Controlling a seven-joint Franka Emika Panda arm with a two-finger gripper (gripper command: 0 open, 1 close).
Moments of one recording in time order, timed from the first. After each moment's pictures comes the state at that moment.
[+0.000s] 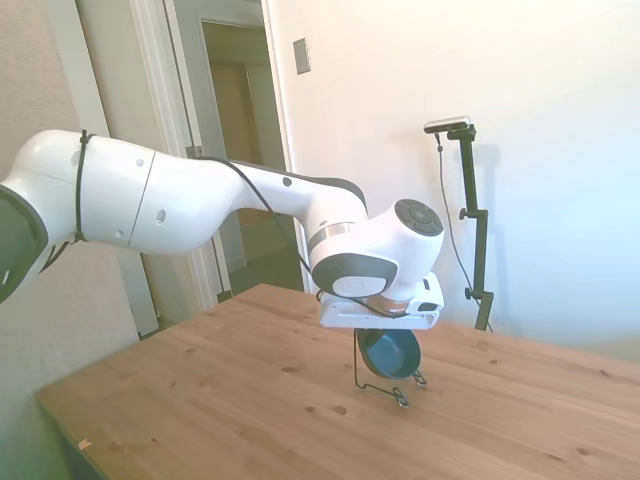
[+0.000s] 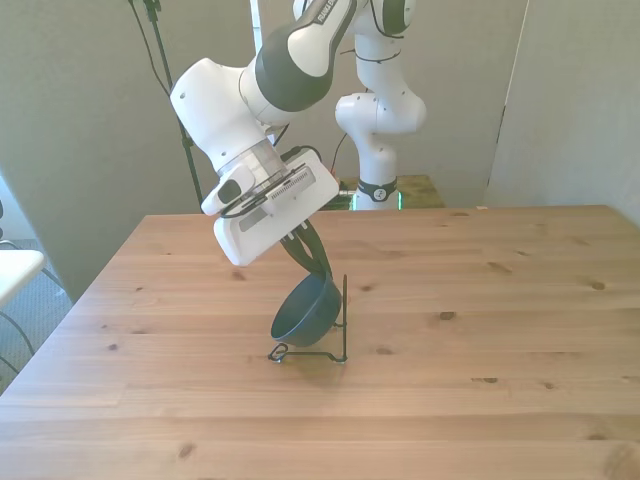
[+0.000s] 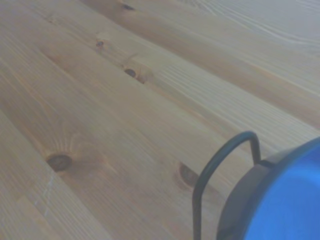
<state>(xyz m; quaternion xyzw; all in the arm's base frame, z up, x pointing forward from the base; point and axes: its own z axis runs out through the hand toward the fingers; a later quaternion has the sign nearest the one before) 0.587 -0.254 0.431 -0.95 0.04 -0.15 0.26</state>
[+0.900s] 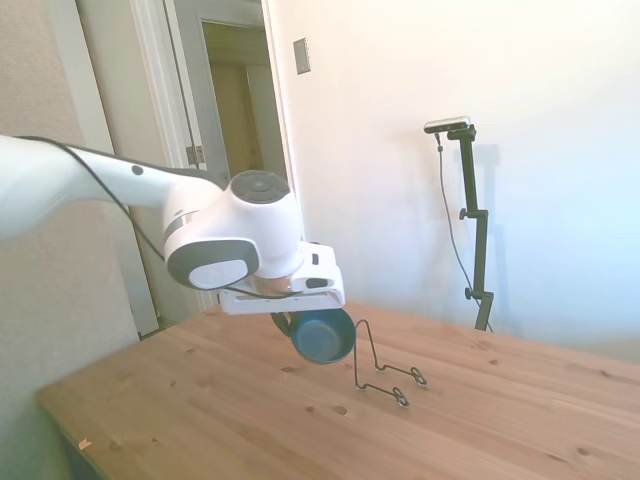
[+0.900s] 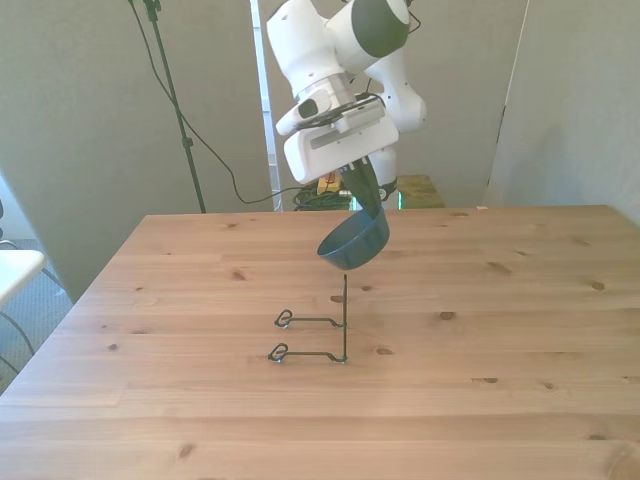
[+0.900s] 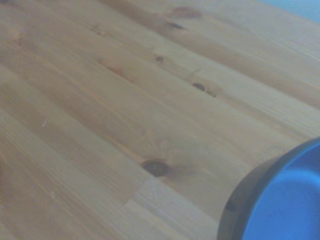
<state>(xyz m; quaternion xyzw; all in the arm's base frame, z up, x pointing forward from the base) 0.471 -0.124 0.471 -0.96 0.07 -0.19 0.18</state>
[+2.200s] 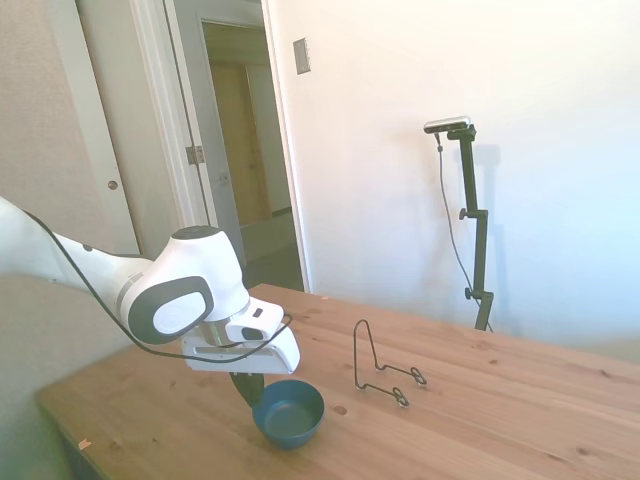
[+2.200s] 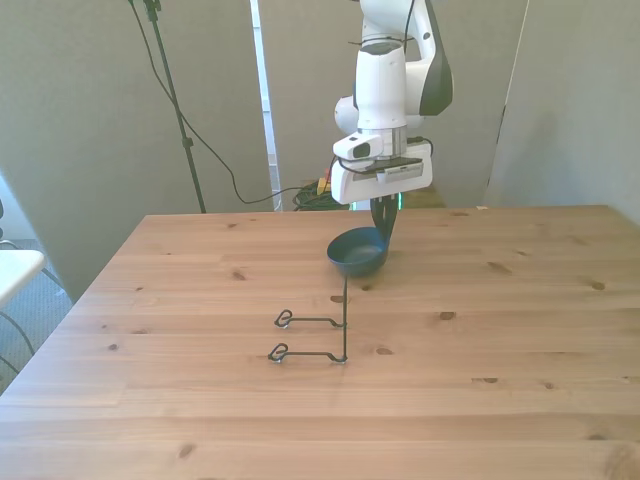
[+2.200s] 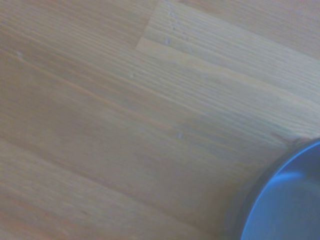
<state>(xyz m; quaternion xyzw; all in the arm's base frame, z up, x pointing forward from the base) 0.435 -0.062 0.386 -0.97 0.21 -0.09 0.03</state>
